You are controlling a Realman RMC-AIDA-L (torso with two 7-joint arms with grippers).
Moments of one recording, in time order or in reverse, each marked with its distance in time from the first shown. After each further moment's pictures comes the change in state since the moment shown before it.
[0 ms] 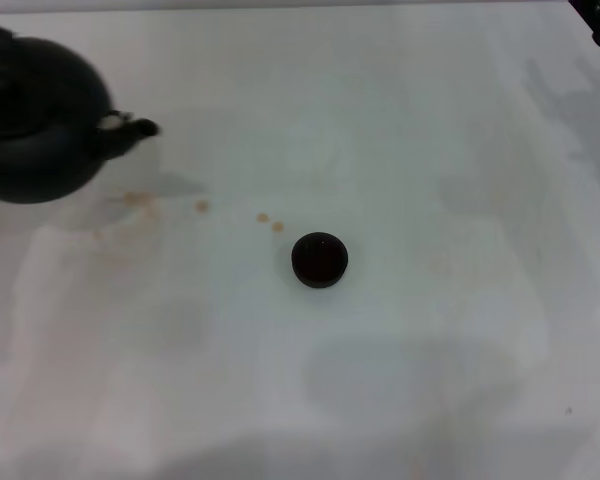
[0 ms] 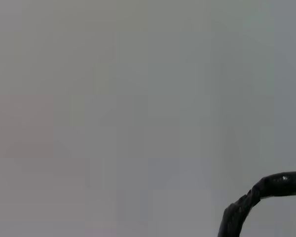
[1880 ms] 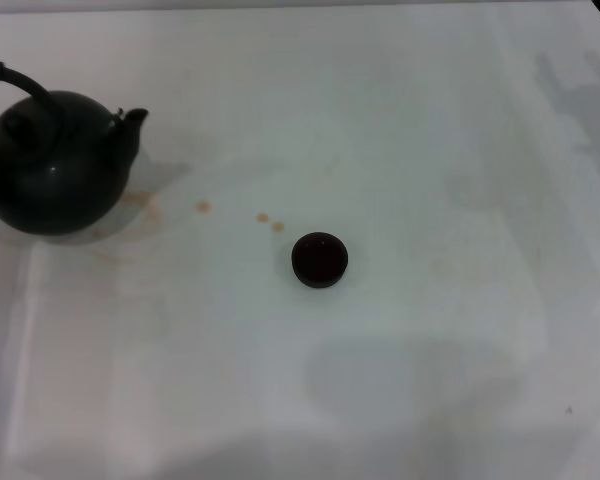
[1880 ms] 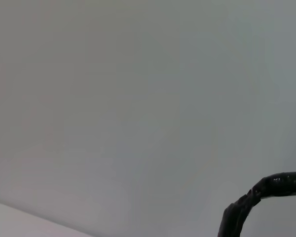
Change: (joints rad) left arm -0.029 -0.006 0.011 -0.184 -0.178 -0.205 -0.121; right arm 0.017 -0.001 0.037 0.015 0.003 0.002 0.001
